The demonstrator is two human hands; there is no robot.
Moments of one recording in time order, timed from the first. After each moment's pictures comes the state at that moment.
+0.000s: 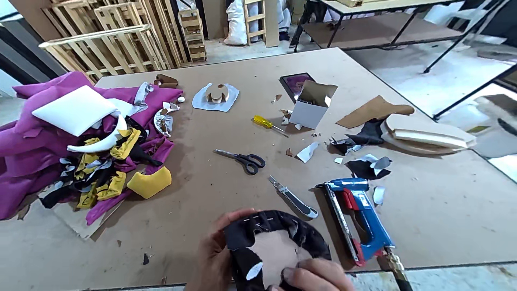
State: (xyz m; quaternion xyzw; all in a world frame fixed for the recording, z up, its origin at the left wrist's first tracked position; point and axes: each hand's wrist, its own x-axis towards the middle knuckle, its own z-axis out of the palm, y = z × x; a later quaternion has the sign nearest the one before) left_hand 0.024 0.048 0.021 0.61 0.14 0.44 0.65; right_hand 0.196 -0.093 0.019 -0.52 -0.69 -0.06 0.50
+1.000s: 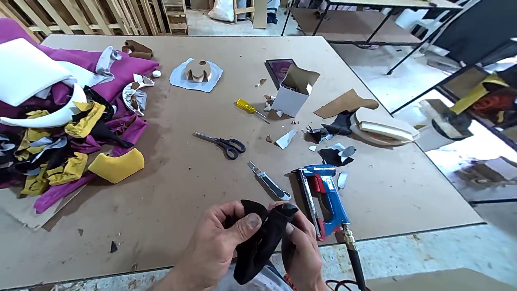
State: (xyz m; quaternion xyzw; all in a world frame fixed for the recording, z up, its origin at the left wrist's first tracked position) left_hand 0.058 0.030 0.059 0.44 0.26 0.30 0.80; right_hand 0.221 -0.065 -0.013 -0.49 -0.40 0.32 0.71
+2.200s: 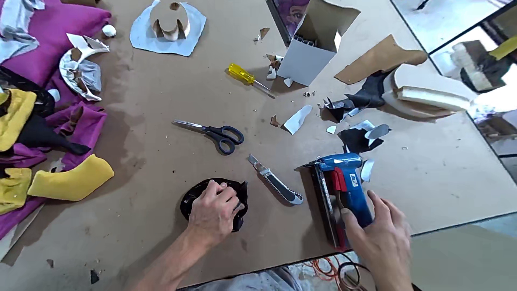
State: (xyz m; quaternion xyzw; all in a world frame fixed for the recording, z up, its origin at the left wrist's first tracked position) left_hand 0.085 0.109 -0.100 0.95 0.27 0.12 0.12; right_hand 0.363 -0.108 -0.059 -0.93 -0.31 0.06 0.20
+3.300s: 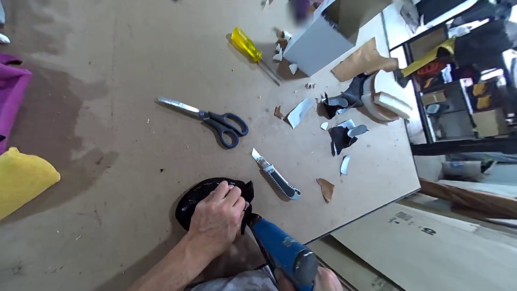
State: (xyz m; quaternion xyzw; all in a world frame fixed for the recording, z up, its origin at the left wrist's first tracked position) left_hand 0.084 0.118 -0.112 0.93 0.25 0.18 0.21; right_hand 0.190 -0.061 0.019 -0.89 -0.35 0.28 0.07
